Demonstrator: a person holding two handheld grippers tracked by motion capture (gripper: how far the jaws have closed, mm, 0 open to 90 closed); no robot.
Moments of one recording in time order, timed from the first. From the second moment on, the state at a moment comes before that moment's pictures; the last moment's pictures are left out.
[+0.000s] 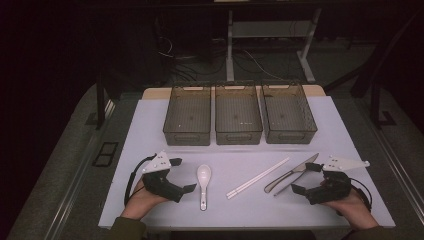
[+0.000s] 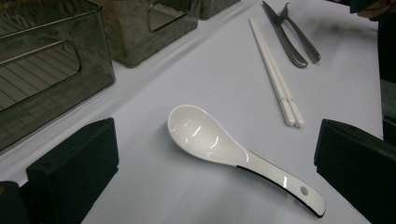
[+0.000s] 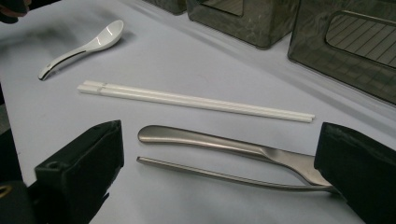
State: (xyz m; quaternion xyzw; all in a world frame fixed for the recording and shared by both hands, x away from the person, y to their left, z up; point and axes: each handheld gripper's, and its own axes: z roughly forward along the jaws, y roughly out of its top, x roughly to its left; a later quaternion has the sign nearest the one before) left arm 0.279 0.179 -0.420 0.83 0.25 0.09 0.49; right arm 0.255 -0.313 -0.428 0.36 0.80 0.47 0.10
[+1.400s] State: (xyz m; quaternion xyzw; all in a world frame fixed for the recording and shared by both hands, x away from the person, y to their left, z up) left arm 0.299 0.140 -0.412 0.83 0.23 0.07 0.50; right arm 0.259 -0.310 -0.424 0.35 0.80 0.48 0.09
